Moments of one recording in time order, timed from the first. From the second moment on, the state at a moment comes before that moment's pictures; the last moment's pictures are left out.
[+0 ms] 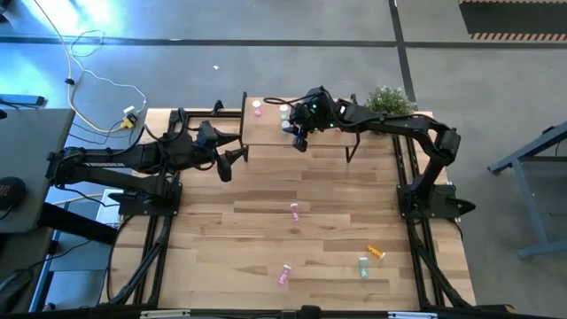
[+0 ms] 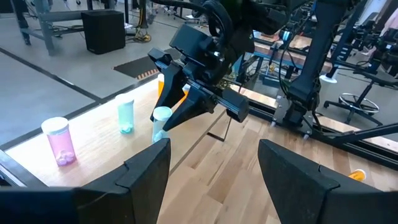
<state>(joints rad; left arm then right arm) 0.18 0.85 0.75 -0.14 -0.39 -0.24 -0.46 1.75 1.36 -0.21 -0.19 -0.23</state>
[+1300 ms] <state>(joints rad) 0.18 0.85 0.75 -0.17 -0.38 -0.23 -0.46 1.75 1.56 -0.43 -0.13 -0.20</state>
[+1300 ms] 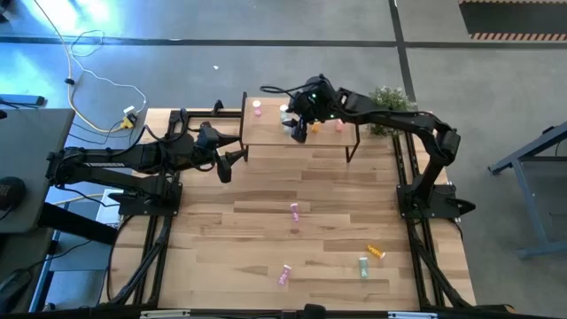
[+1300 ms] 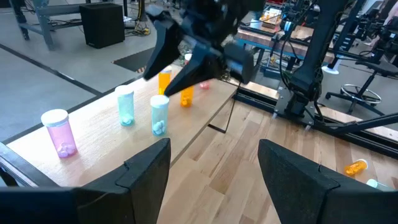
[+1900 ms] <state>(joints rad) 0.18 0.85 0.75 -0.17 -0.46 -0.13 -0.45 1.75 1.62 -0.67 0.08 -0.24</state>
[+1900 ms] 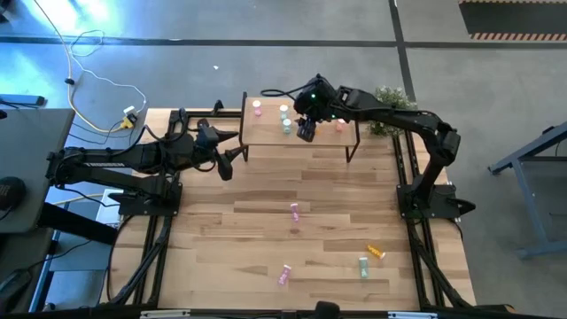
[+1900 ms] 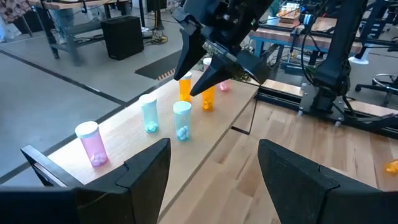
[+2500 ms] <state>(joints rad) 0.18 0.85 0.75 -0.18 -0.46 -0.12 -0.43 1.78 1.58 -0.59 0.10 -0.24</state>
